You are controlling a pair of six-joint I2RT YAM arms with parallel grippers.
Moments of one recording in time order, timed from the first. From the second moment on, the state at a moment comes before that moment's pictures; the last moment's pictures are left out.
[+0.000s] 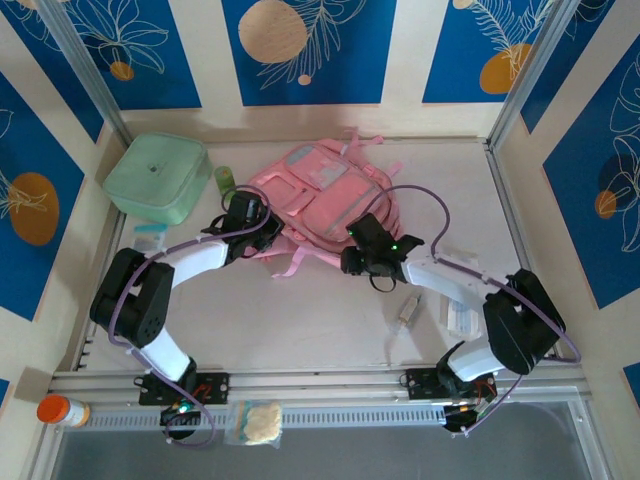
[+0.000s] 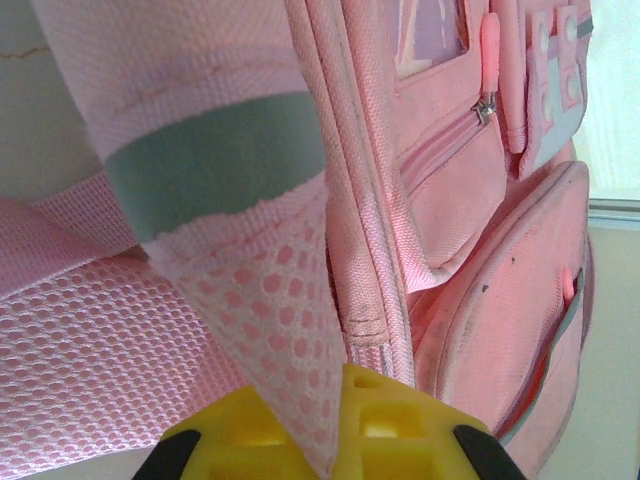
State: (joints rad) left arm -0.43 1.64 0.90 0.04 0.14 -1.19; right arm 0.69 1.46 0.90 -0.50 0.08 0.60
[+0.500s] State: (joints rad) left arm -0.43 1.64 0.90 0.05 0.14 -1.19; right arm 0.68 1.54 0.92 -0.46 0.01 0.55
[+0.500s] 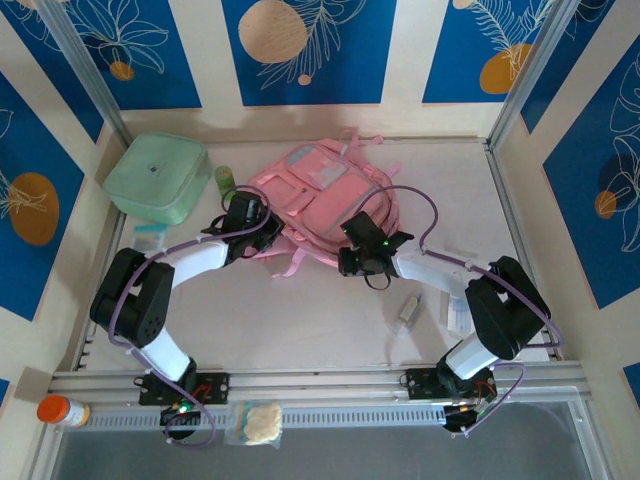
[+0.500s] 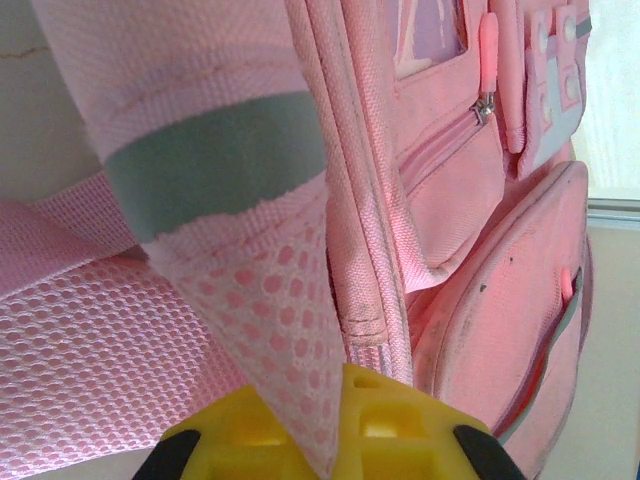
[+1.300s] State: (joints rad) left arm -0.37 1.69 0.94 -0.03 0.24 -1.06; right arm 0.71 1.50 0.94 -0.54 0.08 0.57
